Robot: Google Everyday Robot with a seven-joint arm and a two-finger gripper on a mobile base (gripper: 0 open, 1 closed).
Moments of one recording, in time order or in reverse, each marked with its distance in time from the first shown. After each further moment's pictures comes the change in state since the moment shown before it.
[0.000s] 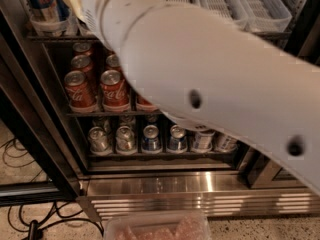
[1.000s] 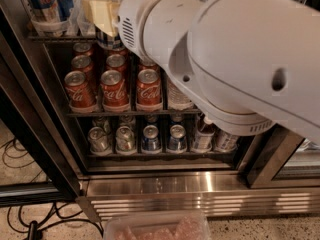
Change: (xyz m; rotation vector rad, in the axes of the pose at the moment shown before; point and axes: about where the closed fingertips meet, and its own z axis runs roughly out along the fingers) arm 0.027 -0.022 -0.030 -0.073 0.125 0.109
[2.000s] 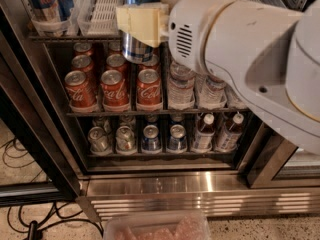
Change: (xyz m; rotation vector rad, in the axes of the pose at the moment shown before) arm 0.009 -0.029 -0.057 -0.060 0.056 0.084
